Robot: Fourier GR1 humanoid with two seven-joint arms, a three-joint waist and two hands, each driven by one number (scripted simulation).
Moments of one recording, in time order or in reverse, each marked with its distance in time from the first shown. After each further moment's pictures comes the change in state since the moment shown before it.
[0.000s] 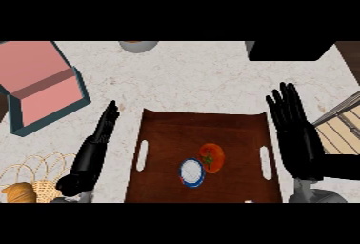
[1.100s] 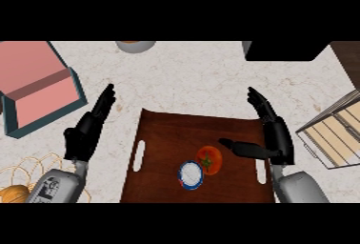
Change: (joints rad) left arm -0.172 0.024 0.093 0.138 0.005 -0.079 0.190; right arm -0.126 -0.022 0.086 0.347 0.305 -0.088 -0.185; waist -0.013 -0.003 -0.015
